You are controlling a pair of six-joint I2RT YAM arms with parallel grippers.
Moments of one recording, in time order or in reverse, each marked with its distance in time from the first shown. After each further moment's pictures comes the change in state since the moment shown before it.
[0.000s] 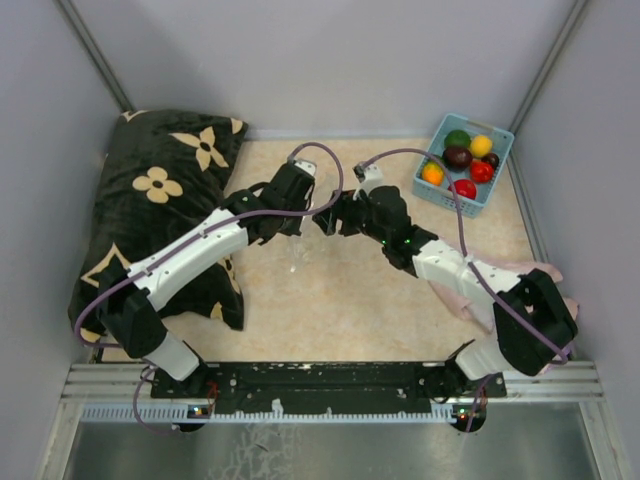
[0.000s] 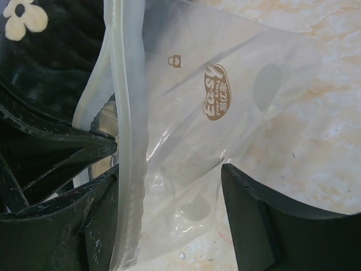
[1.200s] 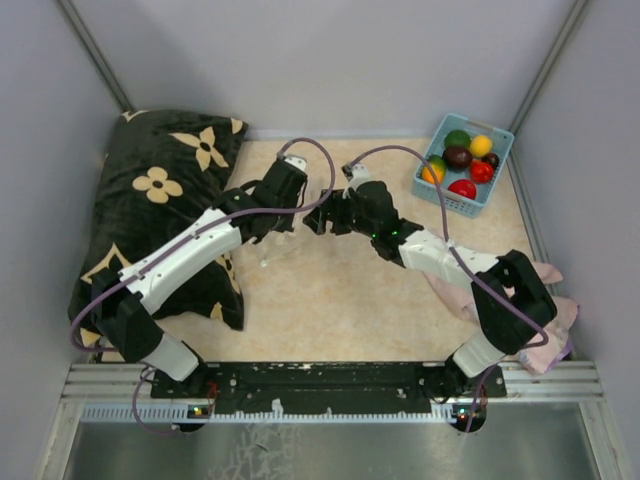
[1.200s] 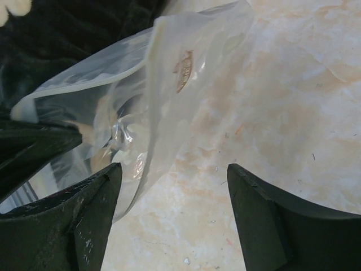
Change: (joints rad) left arm 0.025 -0.031 0.000 -0.021 -0.056 -0.008; right arm 0.000 0.137 0.076 -0.007 -0.056 0.029
